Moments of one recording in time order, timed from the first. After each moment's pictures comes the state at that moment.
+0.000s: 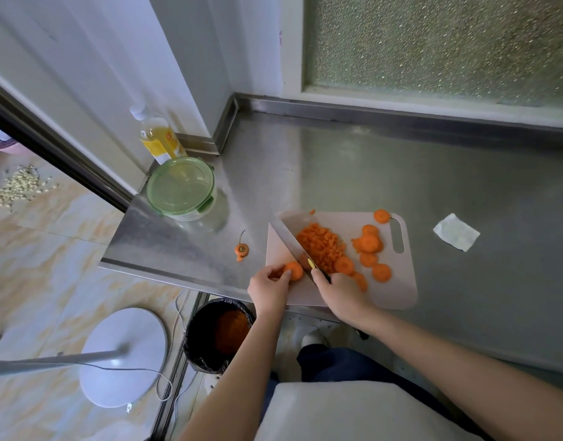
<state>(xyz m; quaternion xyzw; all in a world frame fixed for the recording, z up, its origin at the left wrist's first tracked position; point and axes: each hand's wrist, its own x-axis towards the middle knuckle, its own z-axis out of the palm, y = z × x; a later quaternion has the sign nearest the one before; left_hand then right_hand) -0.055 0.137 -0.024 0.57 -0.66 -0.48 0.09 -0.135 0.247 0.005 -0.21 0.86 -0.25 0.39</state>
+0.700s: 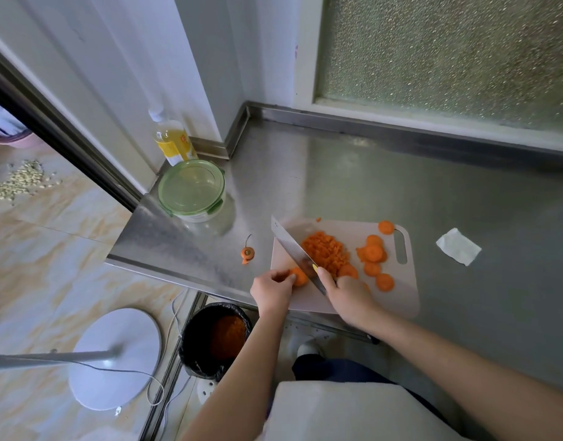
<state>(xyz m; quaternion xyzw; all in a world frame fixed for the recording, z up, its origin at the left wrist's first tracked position) -0.058 0.132 -0.017 0.59 -0.64 -0.50 0.06 -0.139 0.244 0.032 -0.22 0.87 -0.21 0.38</state>
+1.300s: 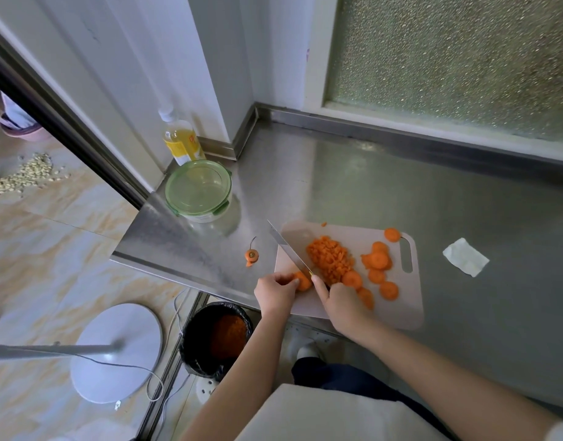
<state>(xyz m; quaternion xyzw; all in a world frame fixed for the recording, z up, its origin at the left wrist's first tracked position) -0.060 0.129 -0.016 0.59 -0.63 -0.51 0.04 -0.134 0.229 0.022 -0.26 0.87 -0.10 0.40</state>
